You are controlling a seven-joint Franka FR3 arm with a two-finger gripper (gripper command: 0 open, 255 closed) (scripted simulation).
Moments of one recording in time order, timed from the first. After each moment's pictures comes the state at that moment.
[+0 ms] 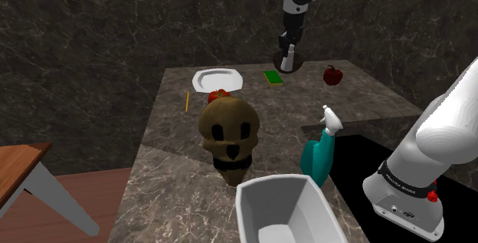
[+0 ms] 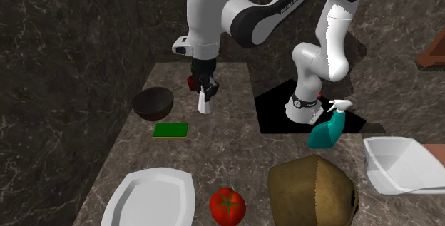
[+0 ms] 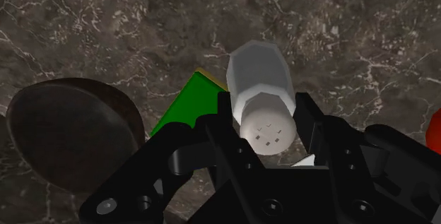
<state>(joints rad) -0.07 -0.07 -0.08 -2.00 -0.11 1.96 -0.09</state>
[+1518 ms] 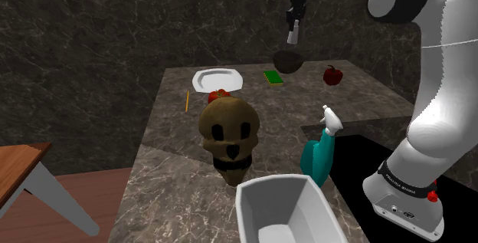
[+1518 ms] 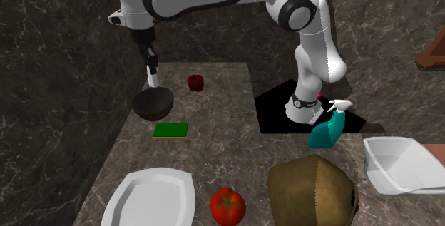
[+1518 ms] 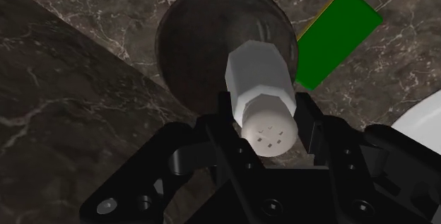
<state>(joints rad) -0.28 0.49 -0.19 -1.13 0.01 1.66 -0.43</state>
